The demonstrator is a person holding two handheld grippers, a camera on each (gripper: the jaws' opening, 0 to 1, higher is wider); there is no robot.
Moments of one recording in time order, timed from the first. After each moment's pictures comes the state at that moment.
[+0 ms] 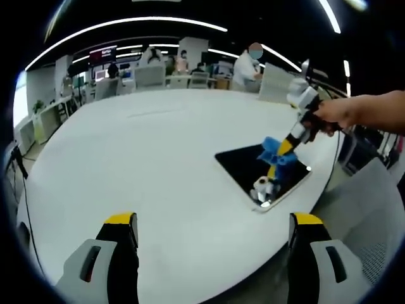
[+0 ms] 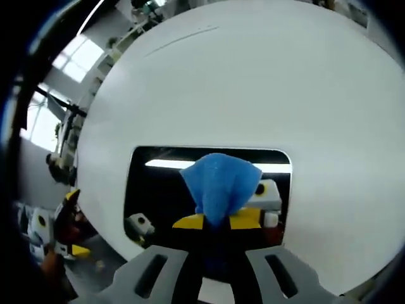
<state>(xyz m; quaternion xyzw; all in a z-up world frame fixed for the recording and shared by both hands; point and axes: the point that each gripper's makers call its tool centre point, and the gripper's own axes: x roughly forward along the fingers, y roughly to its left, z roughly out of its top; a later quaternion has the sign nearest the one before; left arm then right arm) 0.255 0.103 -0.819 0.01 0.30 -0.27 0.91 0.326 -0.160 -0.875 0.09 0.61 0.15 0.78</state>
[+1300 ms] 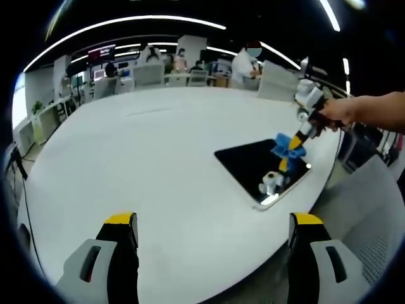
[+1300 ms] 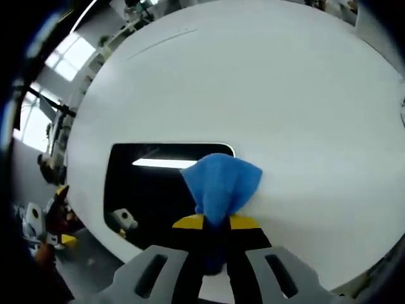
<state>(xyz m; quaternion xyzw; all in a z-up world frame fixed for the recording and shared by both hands) 0.254 0.102 -0.822 0.02 0.31 -0.28 0.91 0.321 -0.213 -0.876 0.07 0.61 0.11 0.78</state>
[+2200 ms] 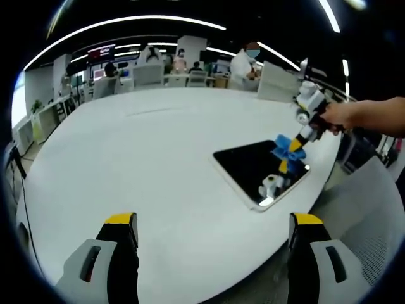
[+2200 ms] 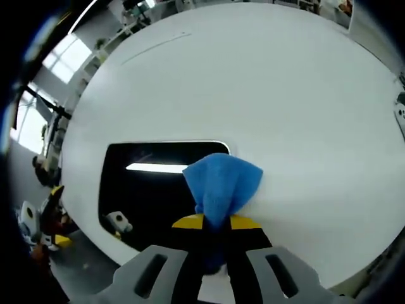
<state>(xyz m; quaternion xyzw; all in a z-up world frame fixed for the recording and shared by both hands) 0.255 0.102 -0.821 0.01 0.31 -0.28 0.91 0.312 -0.213 -0.874 0.05 0.60 0.09 0.79</state>
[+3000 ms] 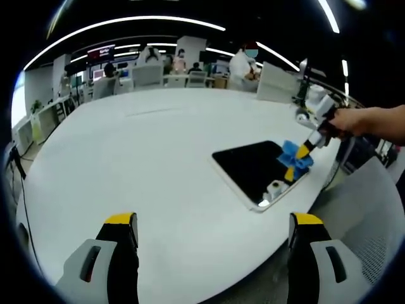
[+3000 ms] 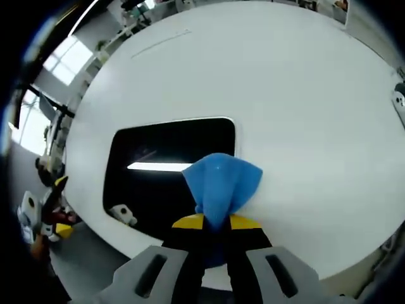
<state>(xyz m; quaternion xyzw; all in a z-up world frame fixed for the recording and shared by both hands) 0.254 0.100 -0.821 0.01 0.31 -0.28 0.91 0.281 -0.209 -0.876 0.07 0.60 0.10 0.79</state>
